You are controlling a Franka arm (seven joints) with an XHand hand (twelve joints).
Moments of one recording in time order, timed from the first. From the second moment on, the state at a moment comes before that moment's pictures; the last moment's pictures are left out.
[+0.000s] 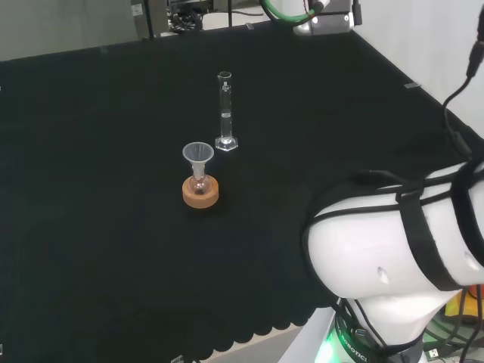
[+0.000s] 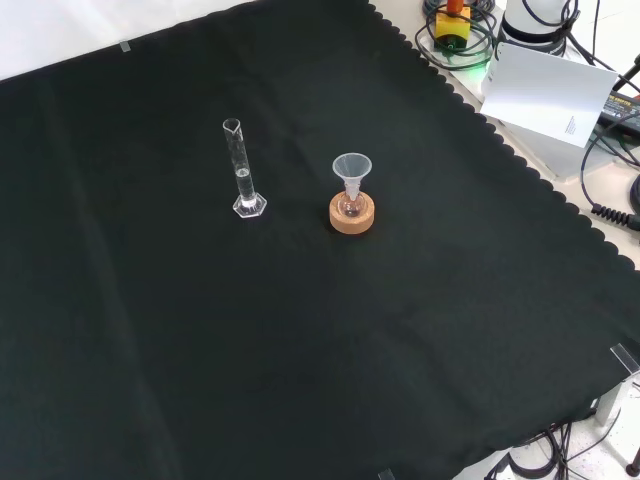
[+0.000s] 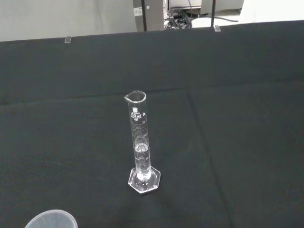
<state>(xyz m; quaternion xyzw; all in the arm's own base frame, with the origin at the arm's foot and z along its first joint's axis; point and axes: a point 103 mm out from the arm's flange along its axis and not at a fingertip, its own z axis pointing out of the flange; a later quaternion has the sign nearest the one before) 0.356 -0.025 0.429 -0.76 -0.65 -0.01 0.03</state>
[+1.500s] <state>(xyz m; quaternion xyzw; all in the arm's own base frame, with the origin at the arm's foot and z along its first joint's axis) 0.468 -0.063 0.257 -0.74 -0.66 -0.07 0.15</state>
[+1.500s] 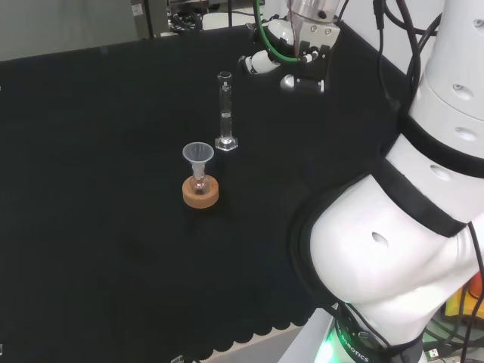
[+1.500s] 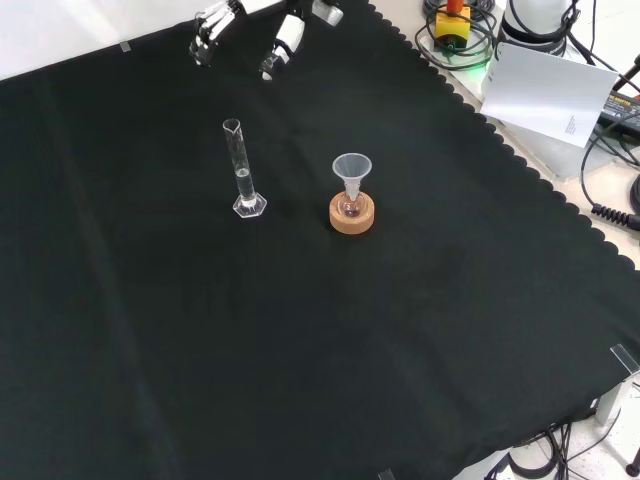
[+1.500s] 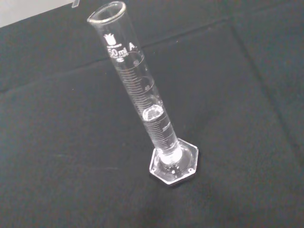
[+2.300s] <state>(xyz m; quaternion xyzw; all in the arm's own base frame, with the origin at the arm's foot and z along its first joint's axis) 0.485 -0.089 0.321 -0.70 -0.68 -0.17 0.10</state>
